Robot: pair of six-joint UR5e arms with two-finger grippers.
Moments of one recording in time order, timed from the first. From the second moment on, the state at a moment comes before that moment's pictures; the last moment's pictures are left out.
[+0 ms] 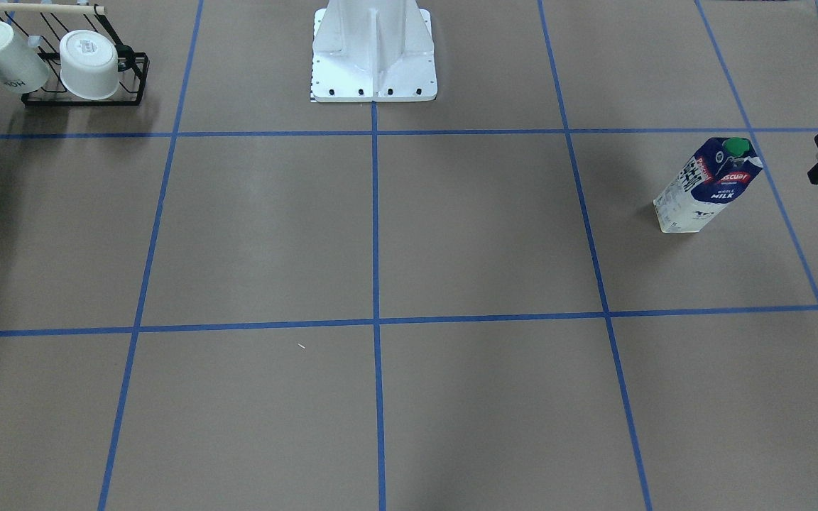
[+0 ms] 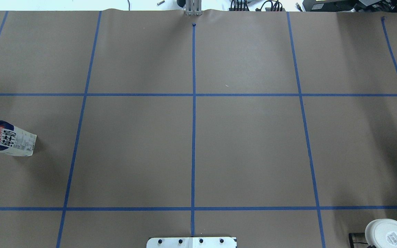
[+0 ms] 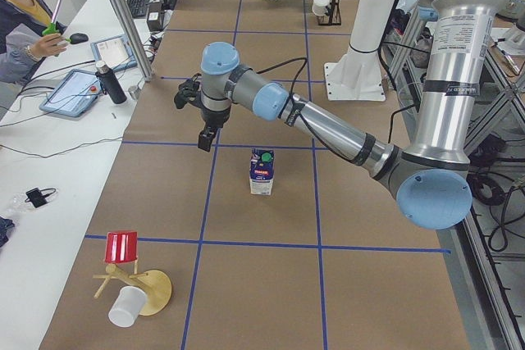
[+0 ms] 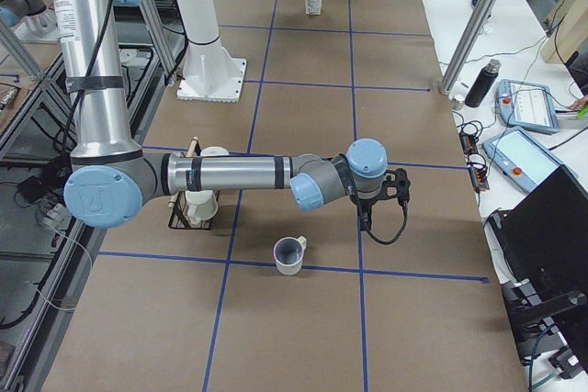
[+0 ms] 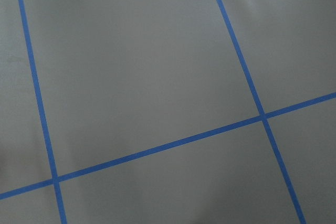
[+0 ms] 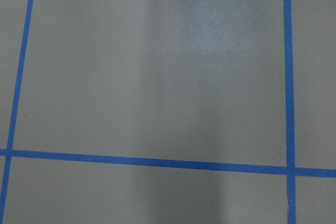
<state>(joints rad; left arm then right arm) -1.39 -1.67 -1.96 -1.58 -2.33 -0.19 1.43 -1.48 1.51 -1.17 2.44 0.39</state>
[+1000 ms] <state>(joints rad) -1.39 -1.65 -1.97 -1.59 -2.33 -0.19 1.44 -1.54 1.55 -1.13 2.34 0.37</state>
